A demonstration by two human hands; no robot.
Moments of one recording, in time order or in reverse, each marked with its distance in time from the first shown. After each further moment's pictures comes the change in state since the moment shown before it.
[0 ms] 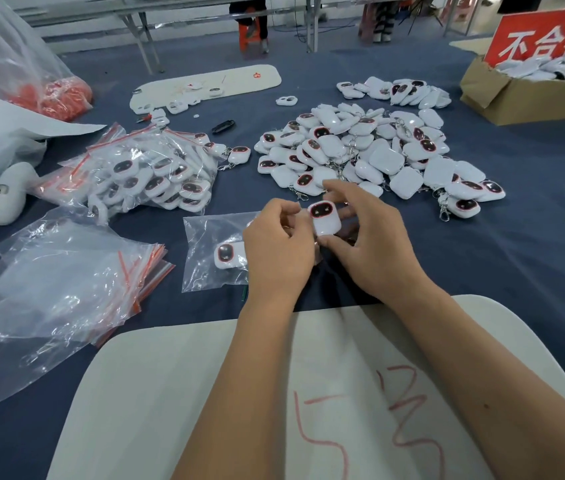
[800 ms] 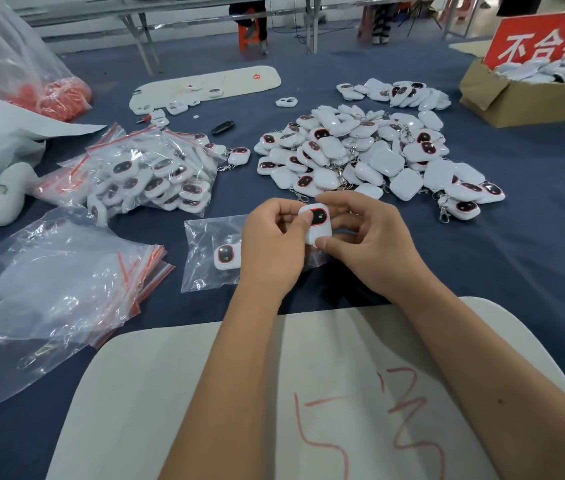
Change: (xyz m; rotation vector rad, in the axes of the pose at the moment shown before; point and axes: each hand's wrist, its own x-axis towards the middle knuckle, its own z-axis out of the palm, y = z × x) left_hand 0.005 0.003 -0.010 -0.157 -0.143 -0.063; right_hand 0.003 0.004 0.001 0.495 -0.055 0.109
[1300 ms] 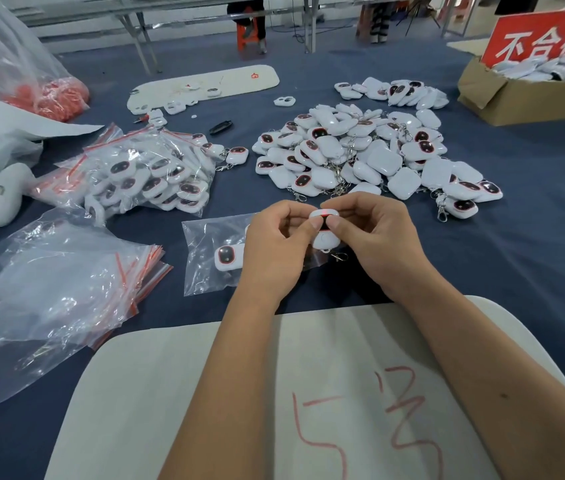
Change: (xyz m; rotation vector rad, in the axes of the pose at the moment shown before) left_hand -0.003 -0.003 -0.001 -0.034 -0.137 0.011; right_hand -0.001 -0.002 -0.005 -0.004 0.095 0.056
